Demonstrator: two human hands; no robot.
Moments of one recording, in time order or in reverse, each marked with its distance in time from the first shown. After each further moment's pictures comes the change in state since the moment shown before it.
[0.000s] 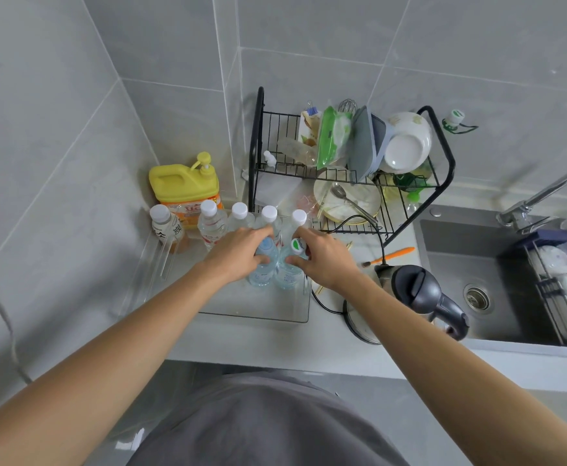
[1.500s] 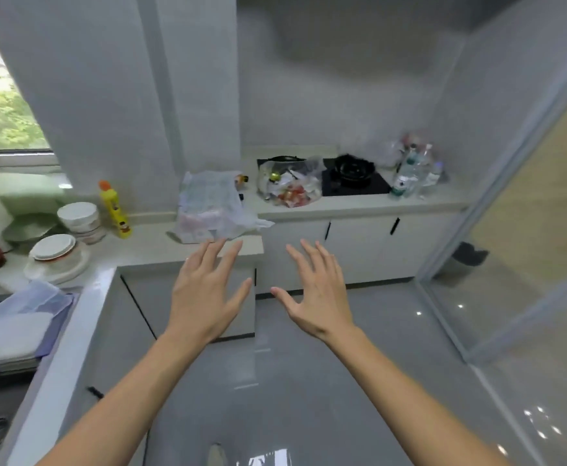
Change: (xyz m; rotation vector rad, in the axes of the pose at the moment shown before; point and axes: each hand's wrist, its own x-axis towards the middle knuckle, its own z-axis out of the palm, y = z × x) left_hand -0.236 0.815 0.290 -0.019 -0.208 1.570; right_hand -0.849 0.162 -0.155 -0.252 0.999 1.648
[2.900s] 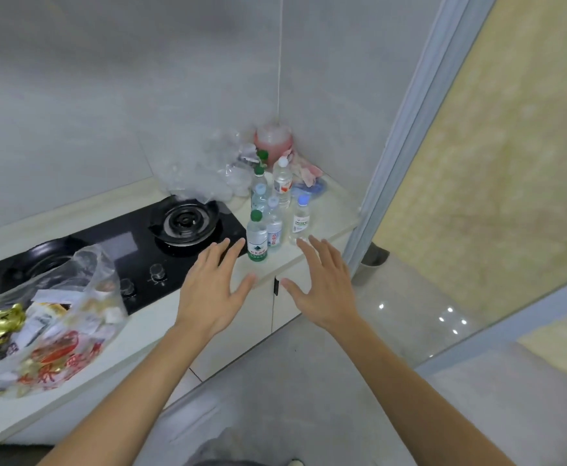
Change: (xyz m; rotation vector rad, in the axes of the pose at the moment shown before) left_hand 0.667 0.395 0.433 -0.219 -0.278 0.357; right_hand 0.403 0.693 -0.084 -0.042 0.122 0.520
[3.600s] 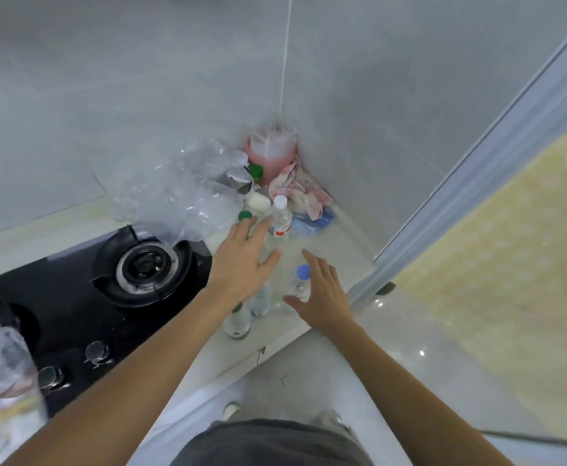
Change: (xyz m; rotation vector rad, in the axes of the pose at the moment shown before) left_hand 0.333 -0.016 0.115 -0.115 -0.066 0.023; right_hand 0.271 0.121 0.086 0.098 -0.261 0.144
